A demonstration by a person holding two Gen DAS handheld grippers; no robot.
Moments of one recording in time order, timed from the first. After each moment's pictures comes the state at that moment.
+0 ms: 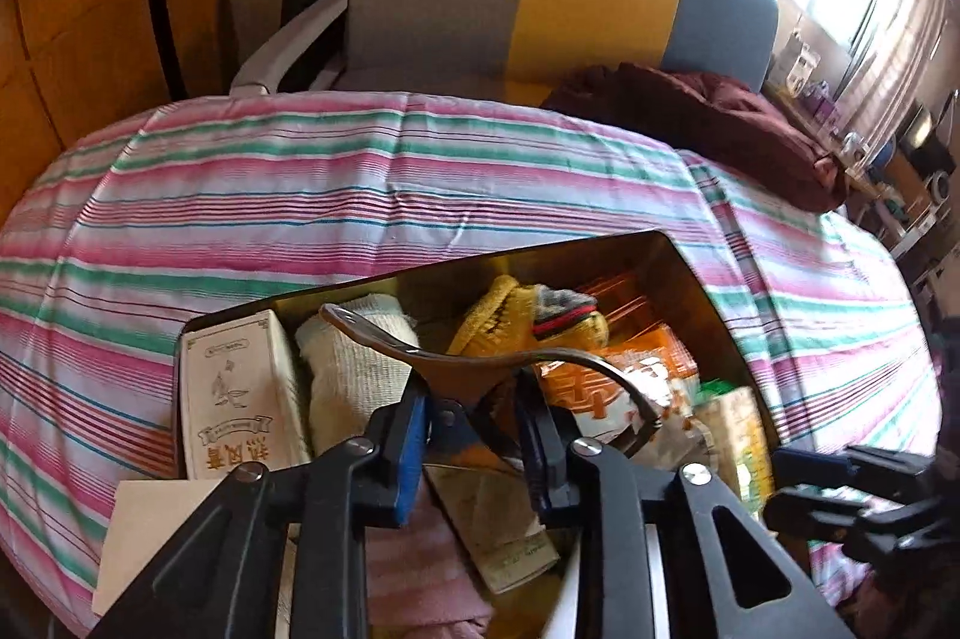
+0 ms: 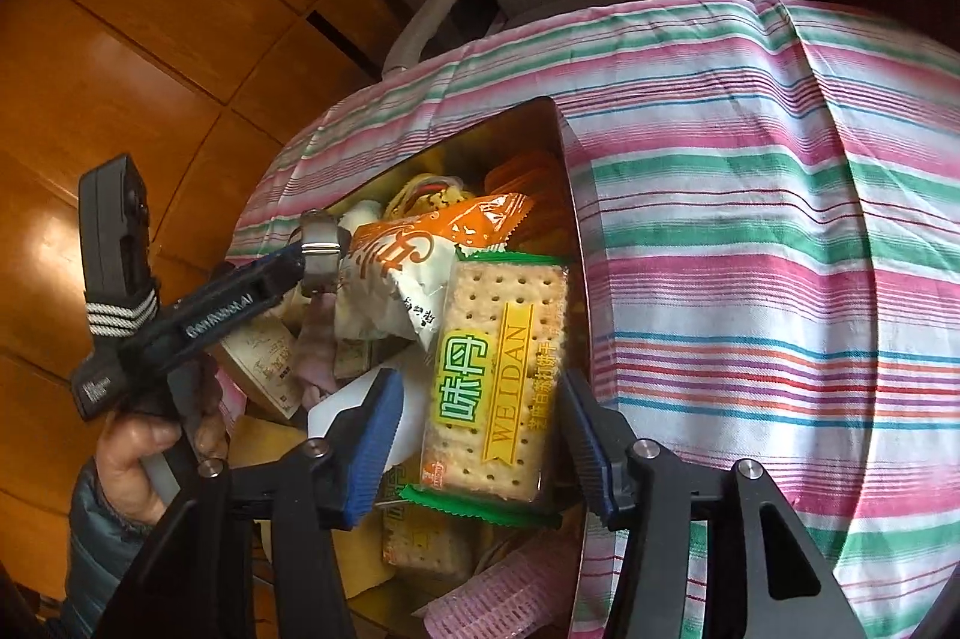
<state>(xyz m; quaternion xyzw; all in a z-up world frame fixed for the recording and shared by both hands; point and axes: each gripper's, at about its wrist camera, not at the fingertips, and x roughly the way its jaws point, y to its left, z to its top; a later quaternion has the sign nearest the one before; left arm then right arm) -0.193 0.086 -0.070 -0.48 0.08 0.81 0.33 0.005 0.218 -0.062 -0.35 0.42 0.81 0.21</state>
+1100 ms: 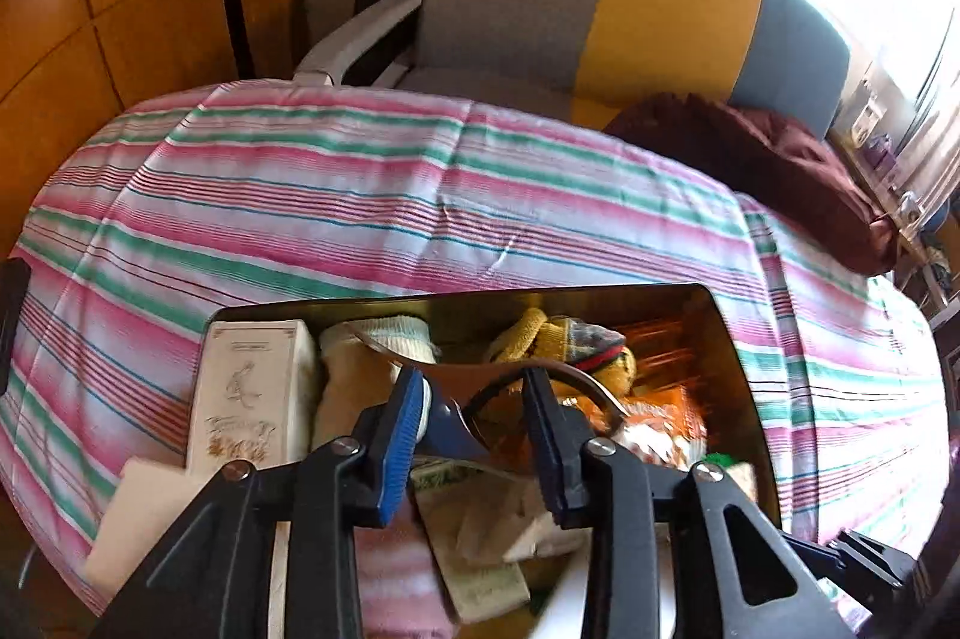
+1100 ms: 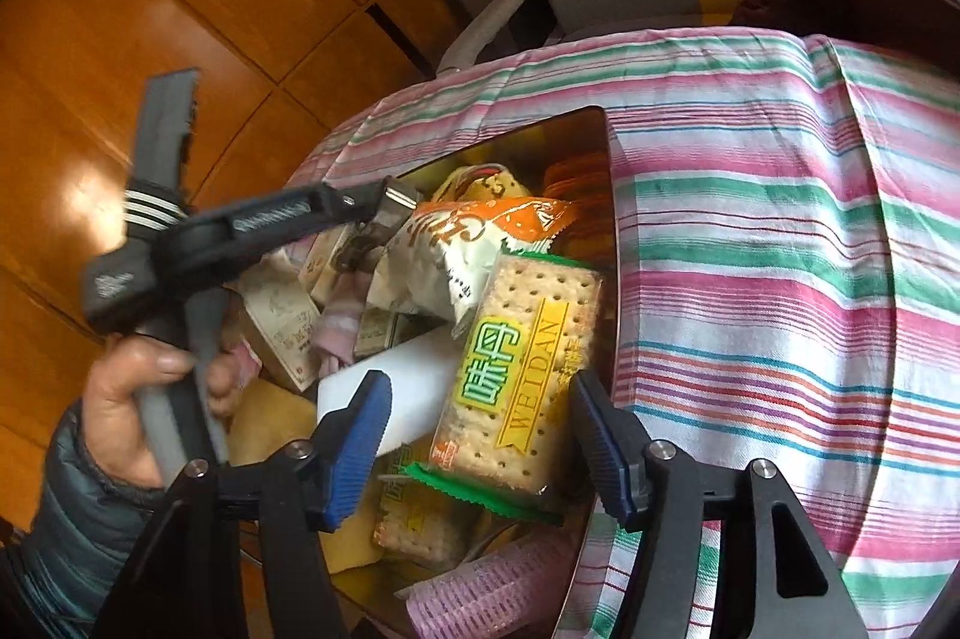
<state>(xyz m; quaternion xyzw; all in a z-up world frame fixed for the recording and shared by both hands) -0.188 0.090 -0.054 -0.48 0.06 0.84 0.24 0.009 0.206 -0.063 -0.35 0.37 0.85 0.16</state>
